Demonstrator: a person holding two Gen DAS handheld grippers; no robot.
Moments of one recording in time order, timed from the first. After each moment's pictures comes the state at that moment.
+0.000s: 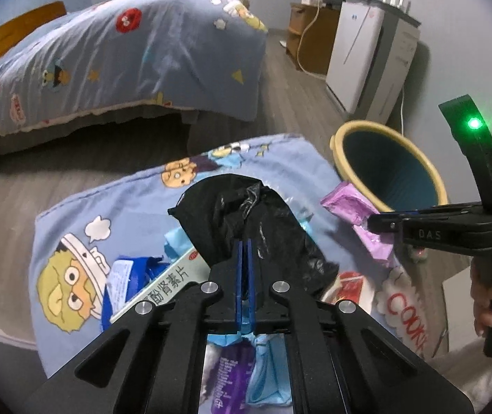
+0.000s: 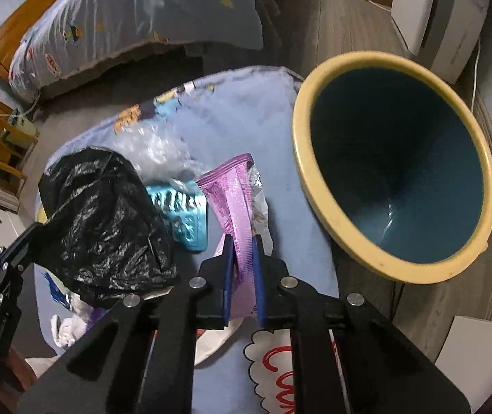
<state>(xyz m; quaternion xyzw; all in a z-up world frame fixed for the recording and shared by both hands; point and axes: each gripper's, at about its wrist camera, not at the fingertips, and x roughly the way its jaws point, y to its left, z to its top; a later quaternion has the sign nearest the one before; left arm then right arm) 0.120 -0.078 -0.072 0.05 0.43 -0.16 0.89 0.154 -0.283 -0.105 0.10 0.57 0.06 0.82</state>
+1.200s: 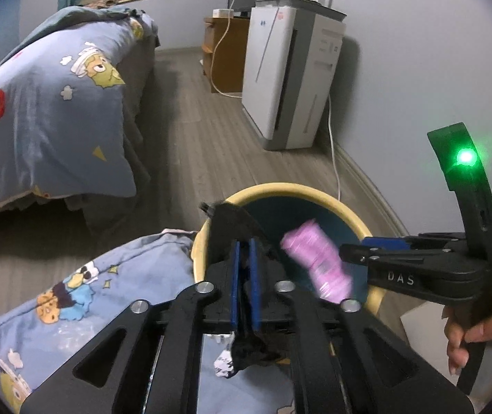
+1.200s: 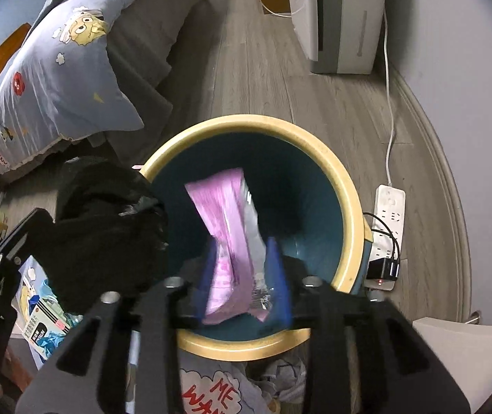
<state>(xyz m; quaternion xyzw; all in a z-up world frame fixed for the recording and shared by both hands) 0.208 -0.281 -0.048 0.08 0.39 -0.30 0.87 0.184 -0.458 -0.080 0.17 0.53 -0.09 0.83</state>
